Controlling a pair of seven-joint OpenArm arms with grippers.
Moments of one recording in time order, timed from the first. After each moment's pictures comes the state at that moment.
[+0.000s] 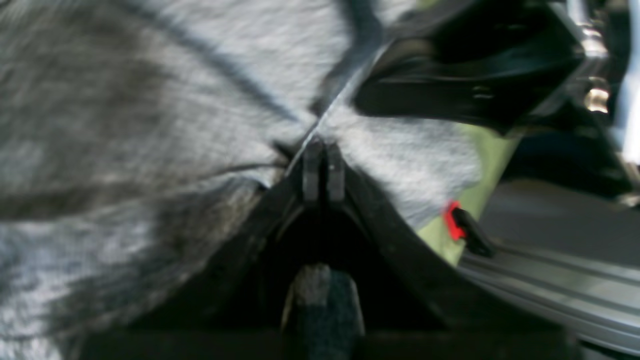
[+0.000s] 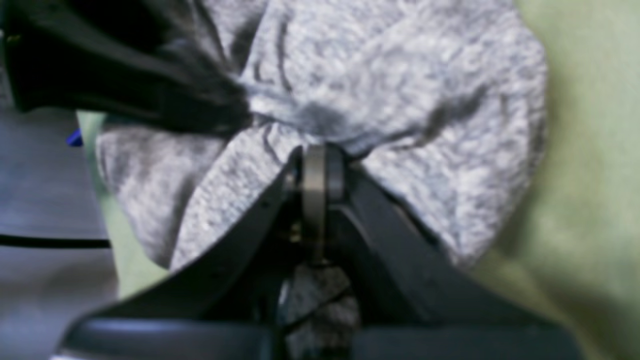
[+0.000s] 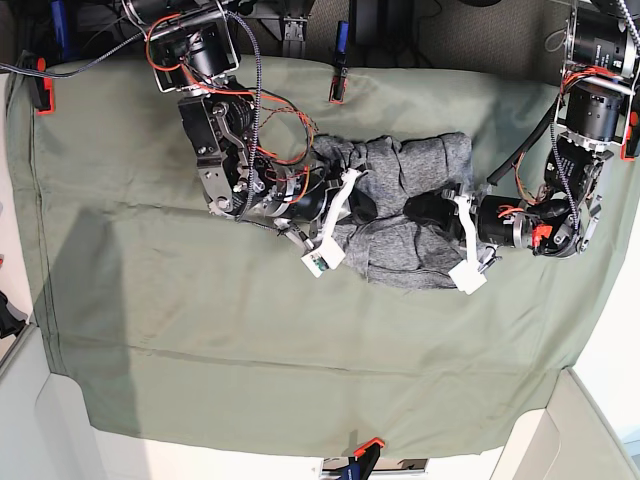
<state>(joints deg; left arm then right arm) -16.4 -32.0 13.0 64.5 -67.5 -38.5 68.0 12.5 -8.1 -15.6 65.1 21.5 31.3 -41.9</state>
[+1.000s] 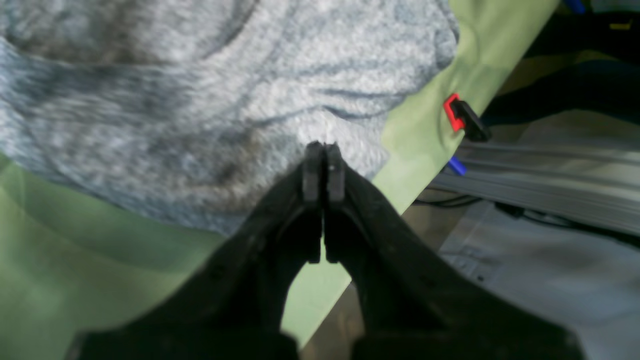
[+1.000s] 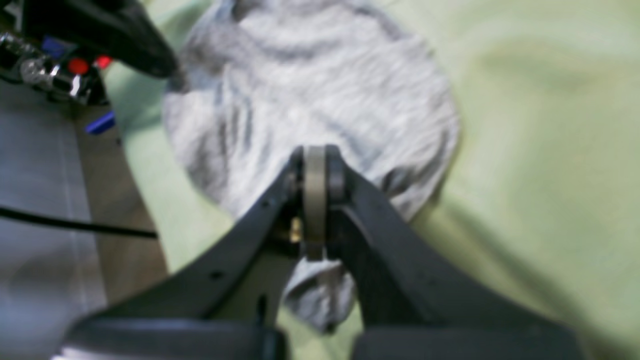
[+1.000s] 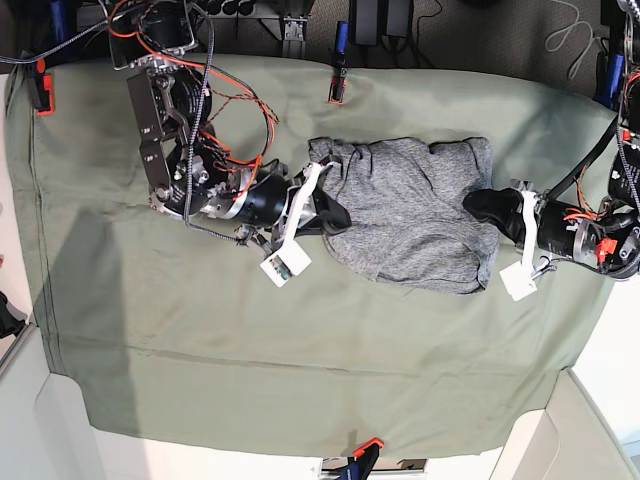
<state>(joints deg) -14.4 -46.6 13.0 78.3 -80.6 -38.6 81.3 5.6 0.3 -15.6 91.2 31.9 30.0 -53.8</state>
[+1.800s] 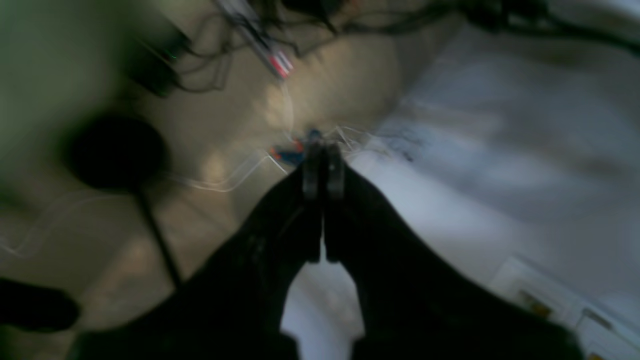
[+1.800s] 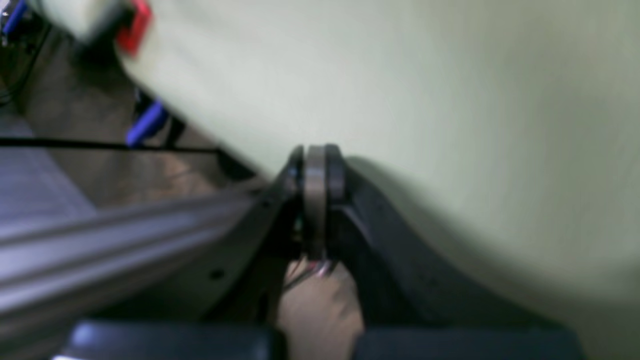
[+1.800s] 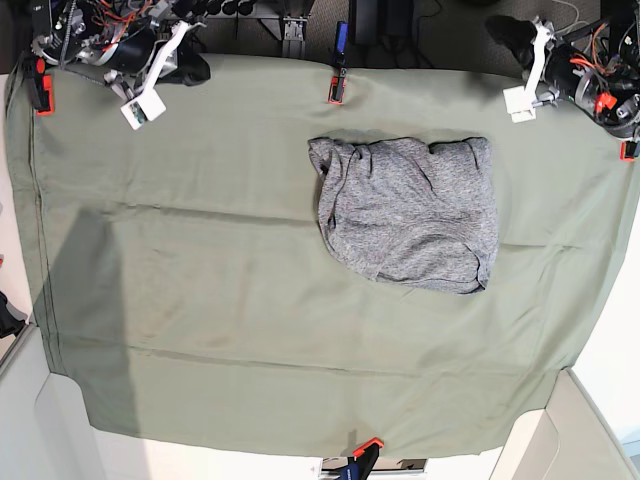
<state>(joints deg) 25.6 -55.0 7.6 91.8 -80.6 -38.6 80.9 -30.4 18.0 3.6 107.1 38.7 30.2 -56.6</state>
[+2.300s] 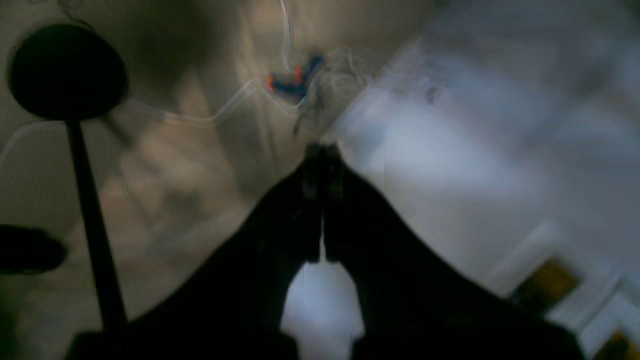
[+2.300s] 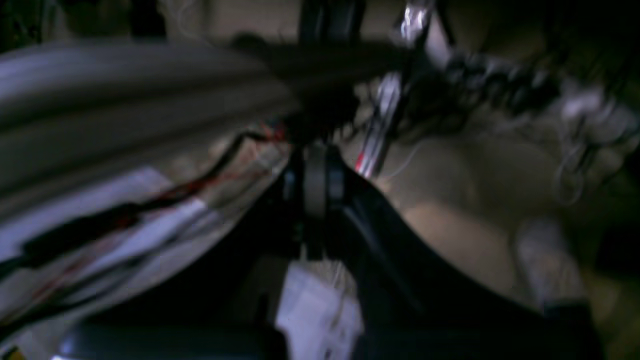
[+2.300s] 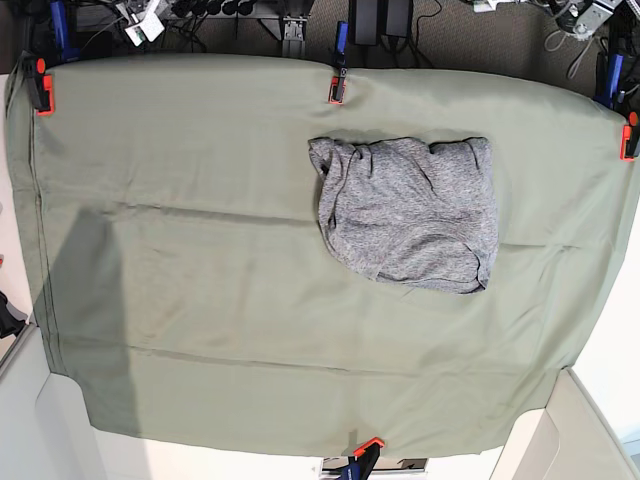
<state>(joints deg) 38.7 -45.6 19.2 88.0 -42.5 -38.3 61.9 -39.3 18.0 3.9 88.9 36.4 30.2 -52.7</state>
